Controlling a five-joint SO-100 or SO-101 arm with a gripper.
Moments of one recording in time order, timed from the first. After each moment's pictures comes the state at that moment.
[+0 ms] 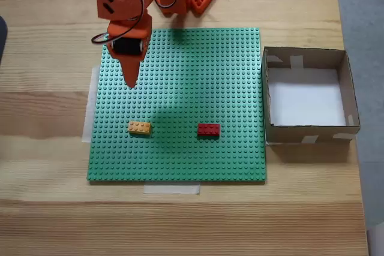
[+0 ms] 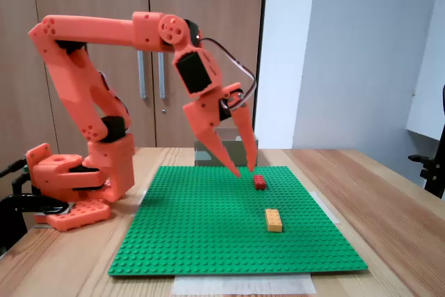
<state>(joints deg) 13.8 118.6 120.9 59.6 -12.5</state>
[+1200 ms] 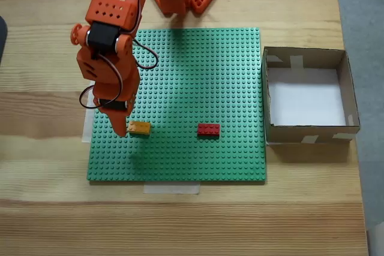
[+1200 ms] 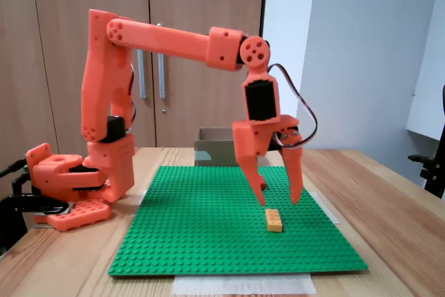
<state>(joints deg) 14.5 76.6 85.1 71.9 -6.7</state>
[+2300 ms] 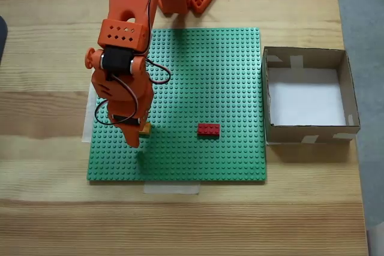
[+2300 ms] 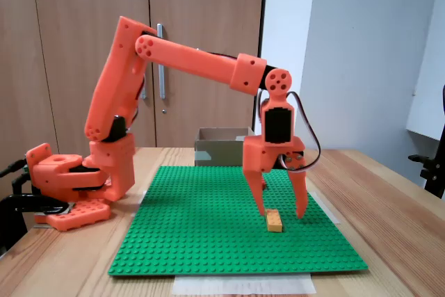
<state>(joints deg) 10.5 67.6 79.8 71.8 -0.1</state>
